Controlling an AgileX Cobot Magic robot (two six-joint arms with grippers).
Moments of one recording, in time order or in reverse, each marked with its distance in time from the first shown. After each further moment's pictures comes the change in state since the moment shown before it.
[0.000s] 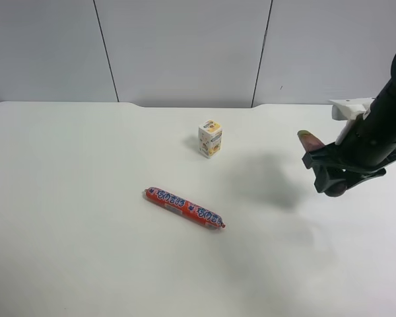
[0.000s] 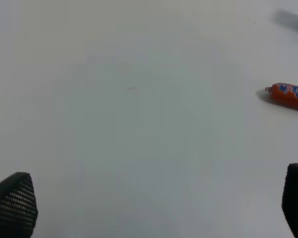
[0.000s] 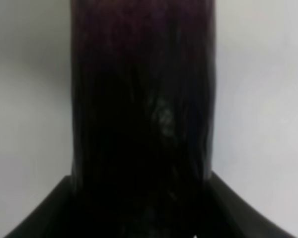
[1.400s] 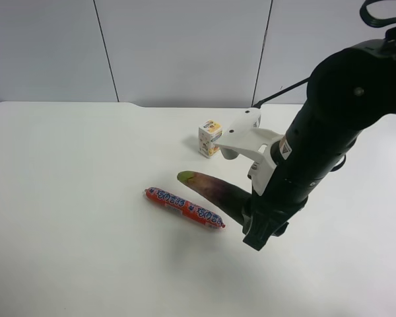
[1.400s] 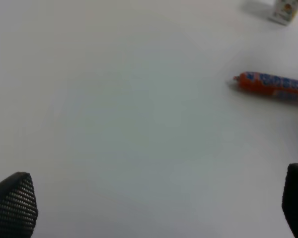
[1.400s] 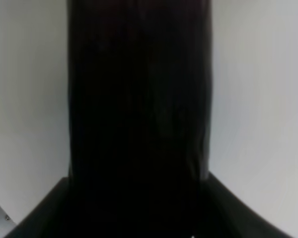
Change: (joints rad) left arm 0.000 0.079 0.000 -0.129 0.006 0.129; right arm 0.594 -0.053 0.000 0.015 0.007 -0.297
